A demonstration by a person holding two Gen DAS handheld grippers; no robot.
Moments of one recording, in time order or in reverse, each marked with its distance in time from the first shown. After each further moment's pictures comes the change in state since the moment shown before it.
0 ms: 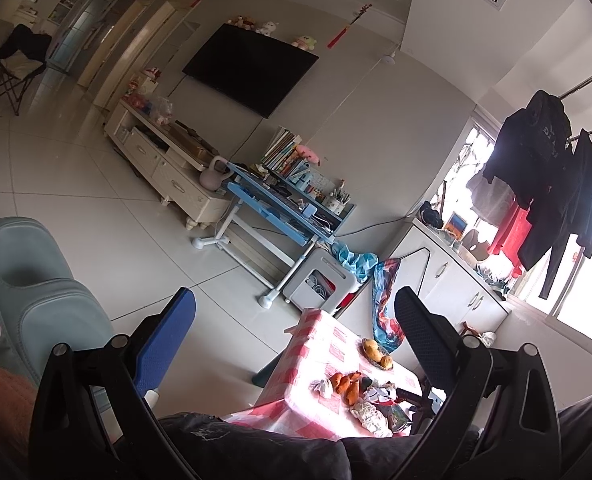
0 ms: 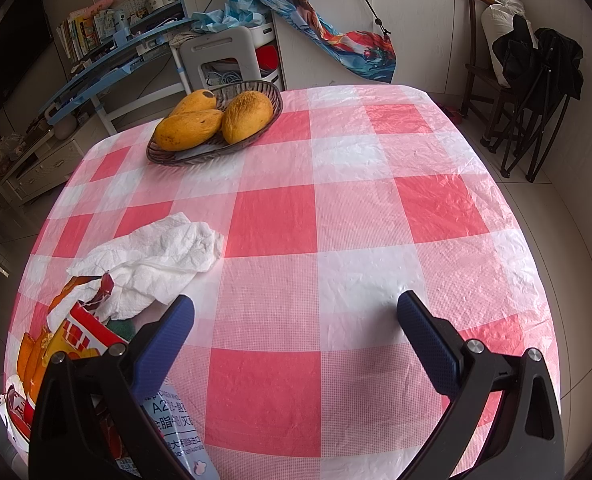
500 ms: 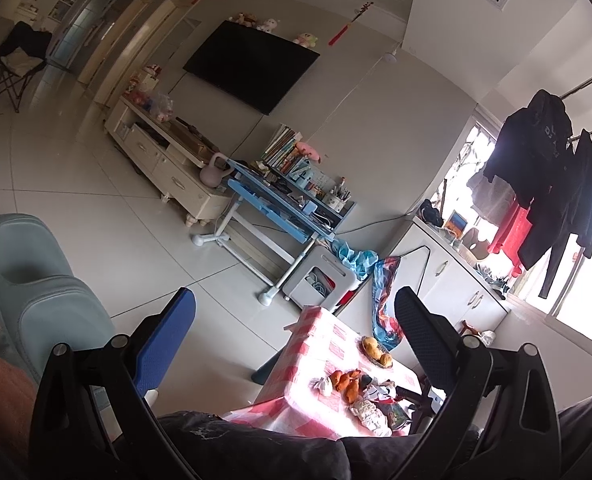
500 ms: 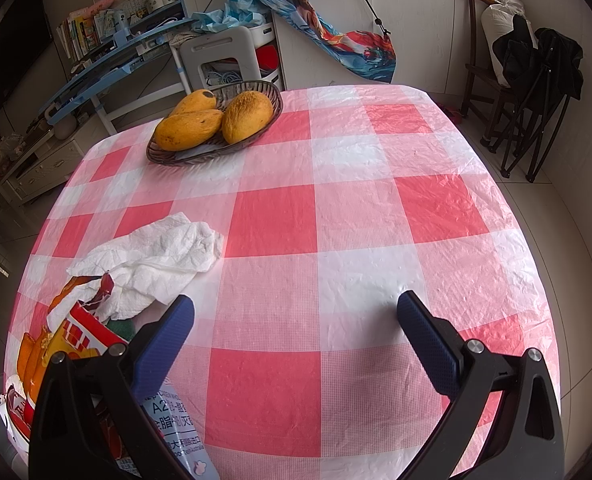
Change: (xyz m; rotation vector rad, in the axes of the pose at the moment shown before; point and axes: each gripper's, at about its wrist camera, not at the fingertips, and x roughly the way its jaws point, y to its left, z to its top) left arm 0.003 0.002 -0.005 -0.006 0.010 0.002; right arm 0.001 0.001 0.001 0.000 0.000 0.000
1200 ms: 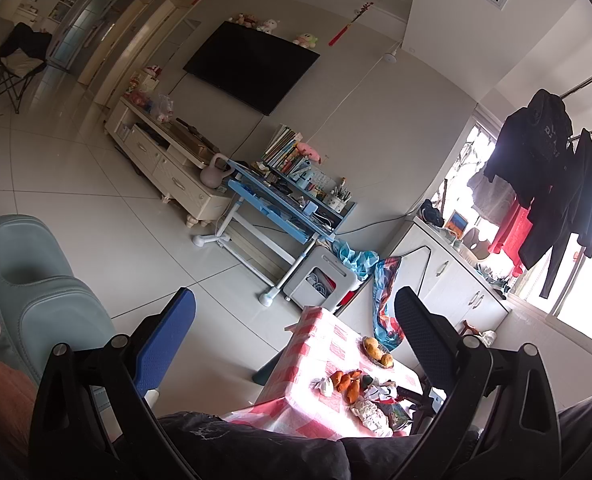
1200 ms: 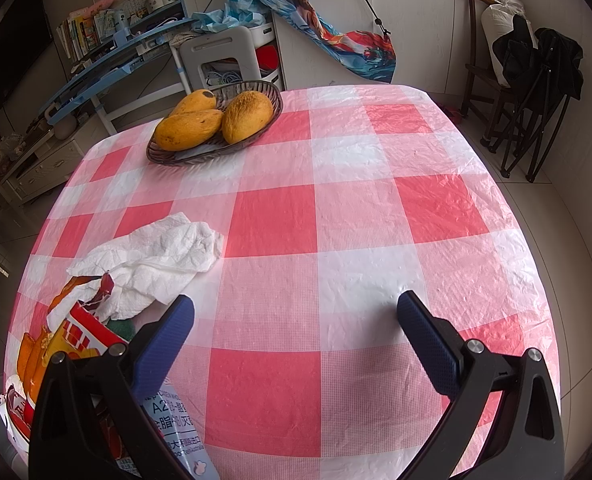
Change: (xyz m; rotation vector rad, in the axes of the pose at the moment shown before) left arm -0.001 -0.001 -0.001 -0.002 -0.002 0.003; right arm 0.000 0.000 0.000 0.000 0.000 -0.001
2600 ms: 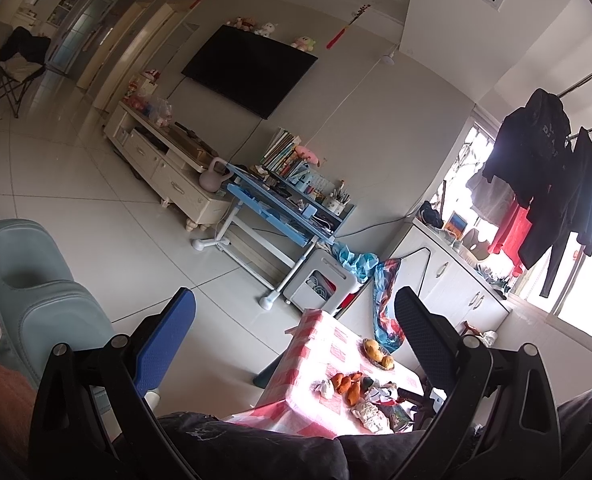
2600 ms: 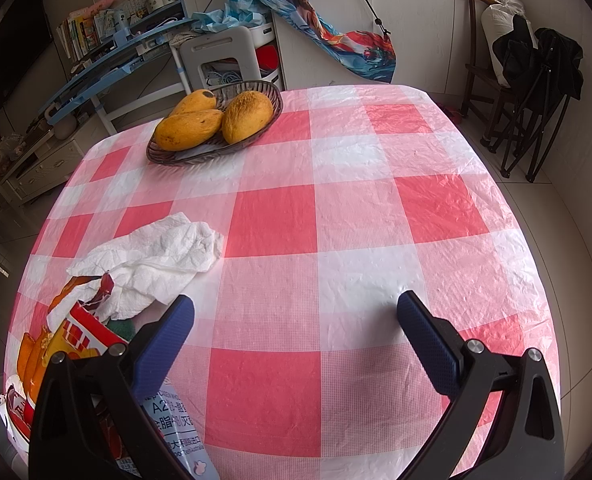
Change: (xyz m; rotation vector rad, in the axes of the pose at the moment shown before) left arm 0.000 -0.001 0.007 0.004 -0.002 0.004; right arm 0.000 0.001 0.000 0.000 0.000 -0.001
